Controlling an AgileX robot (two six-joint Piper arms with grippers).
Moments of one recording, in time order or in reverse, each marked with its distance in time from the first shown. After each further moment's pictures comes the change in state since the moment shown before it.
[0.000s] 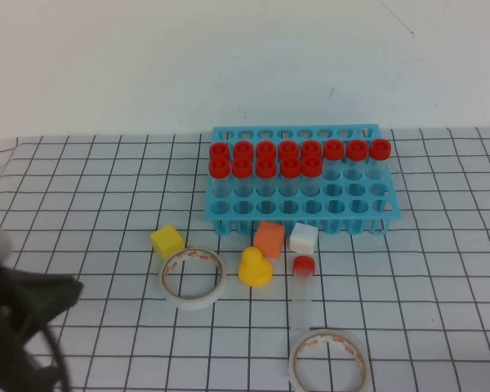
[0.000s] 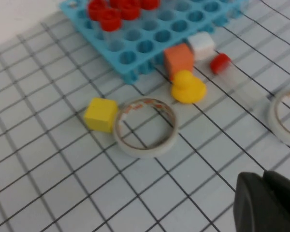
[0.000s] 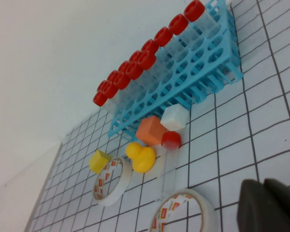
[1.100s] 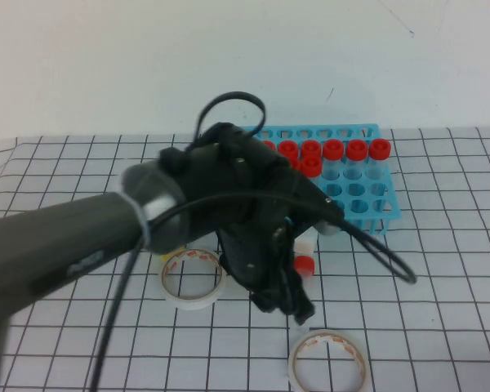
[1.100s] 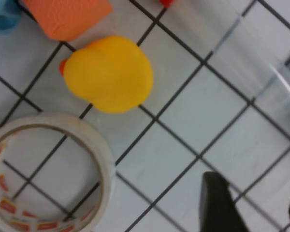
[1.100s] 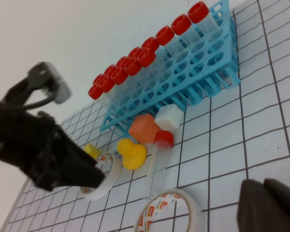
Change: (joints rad) right arm 0.000 0.000 0.000 0.000 0.001 -0.098; left arm -0.647 1.113 -0.766 0.704 0.228 -0.726
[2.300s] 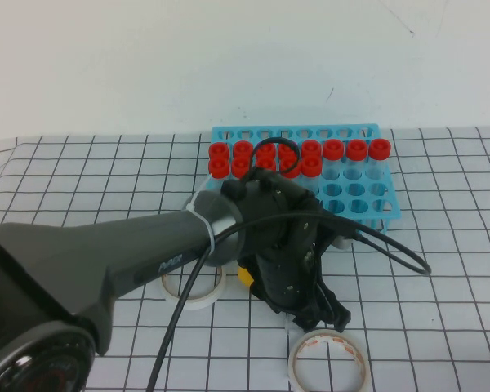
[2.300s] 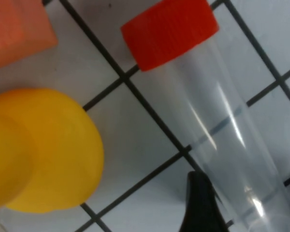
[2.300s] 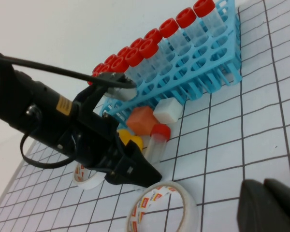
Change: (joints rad) right arm 0.000 0.000 0.000 0.000 0.019 -0.064; left arm -0.001 0.227 -0.082 -0.125 -0.134 -0.178
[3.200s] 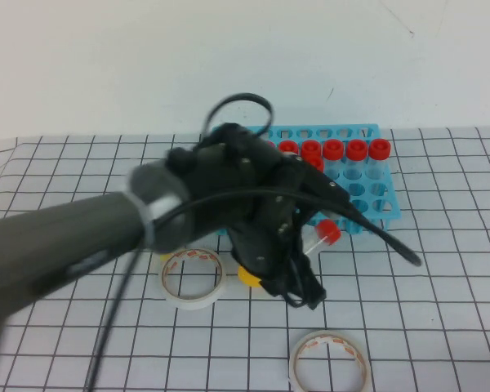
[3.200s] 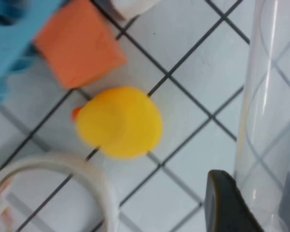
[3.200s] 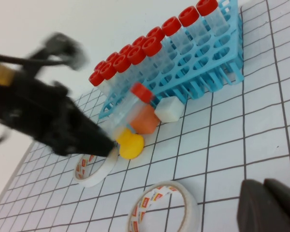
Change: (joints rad) right arm 0.000 0.000 0.000 0.009 0.005 -0.019; left arm 0.000 -0.190 0.049 0.135 0.044 0.088
